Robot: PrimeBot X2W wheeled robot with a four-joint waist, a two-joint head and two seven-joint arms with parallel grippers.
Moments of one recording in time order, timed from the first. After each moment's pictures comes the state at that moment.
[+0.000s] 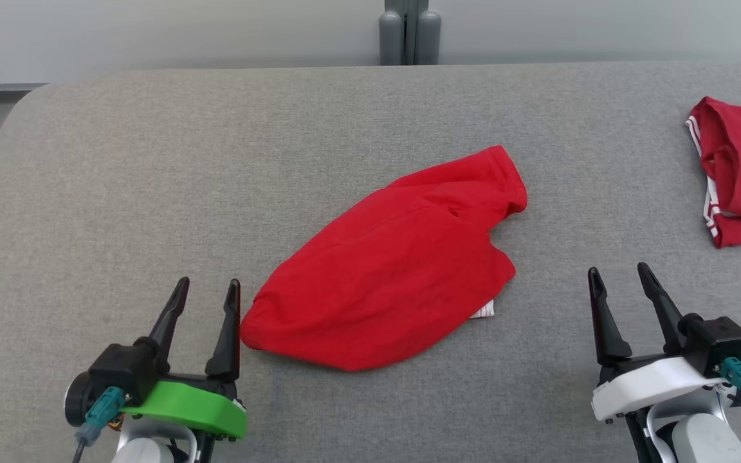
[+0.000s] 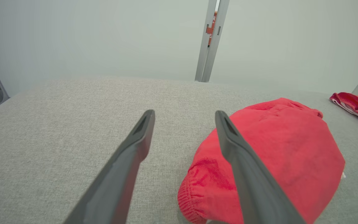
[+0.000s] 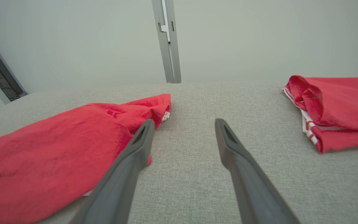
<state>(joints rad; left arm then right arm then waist) -0.12 0.20 -0.30 0.20 -0.42 -0.03 -0.26 -0.05 -0.09 -0.01 0.17 0.17 0.13 -0.24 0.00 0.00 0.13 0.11</state>
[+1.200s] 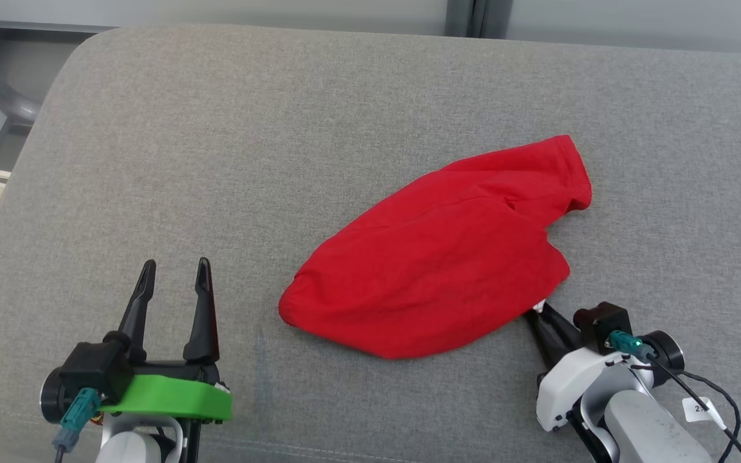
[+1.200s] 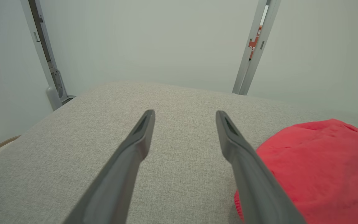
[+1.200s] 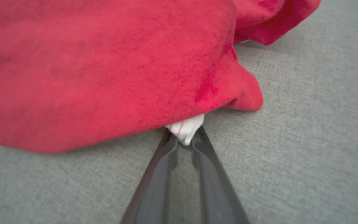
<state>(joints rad) -0.09 0.05 -0.06 0.14 -0.25 -0.12 -0.26 -0.30 -0.16 0.32 0.66 0.21 0.13 -0.24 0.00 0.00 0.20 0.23</state>
